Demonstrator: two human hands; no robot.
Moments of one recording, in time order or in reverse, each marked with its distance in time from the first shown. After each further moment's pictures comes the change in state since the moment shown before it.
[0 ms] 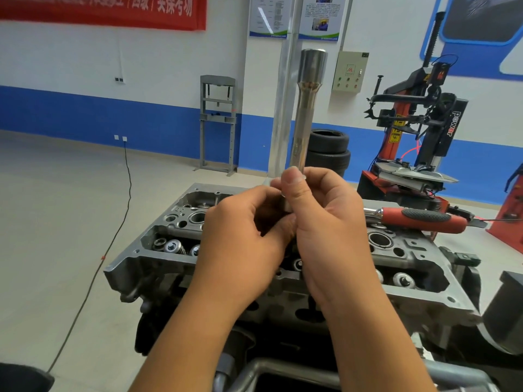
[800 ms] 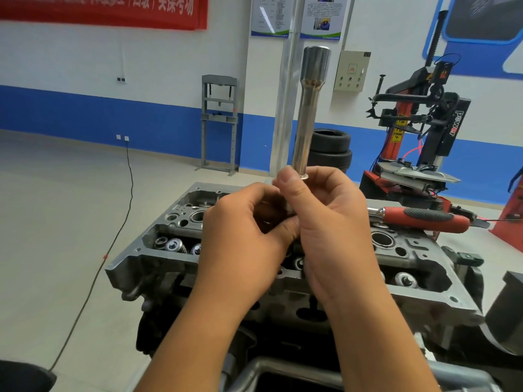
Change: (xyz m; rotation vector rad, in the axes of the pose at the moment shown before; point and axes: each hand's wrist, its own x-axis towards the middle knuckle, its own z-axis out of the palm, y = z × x) left_hand -0.001 0.000 0.004 0.010 0.080 -0.014; right_hand 0.001 0.000 0.000 0.109 0.025 0.043
